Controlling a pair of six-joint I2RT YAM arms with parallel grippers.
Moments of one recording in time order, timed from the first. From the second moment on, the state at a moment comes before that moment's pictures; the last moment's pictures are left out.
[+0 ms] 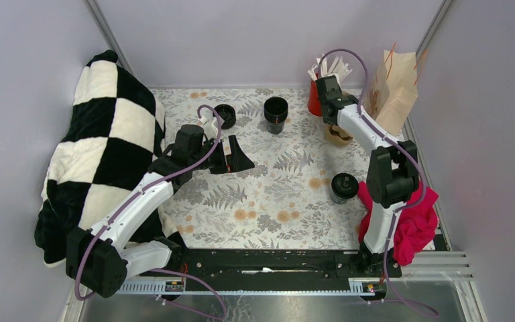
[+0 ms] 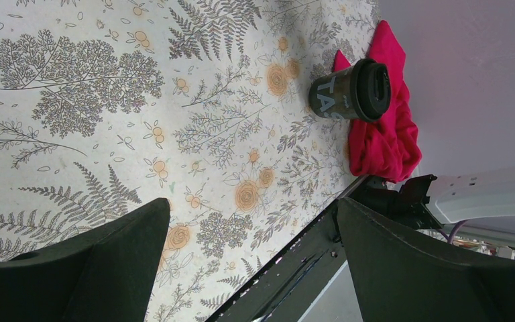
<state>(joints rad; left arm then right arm) -0.44 1.14 0.89 -0.34 0.47 -0.60 0.30 1.93 1.62 -0.58 0.46 0.04</state>
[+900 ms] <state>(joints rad) -0.44 1.14 0.89 -0.32 0.47 -0.61 0.41 1.87 1.63 -0.64 0.73 -0.31</state>
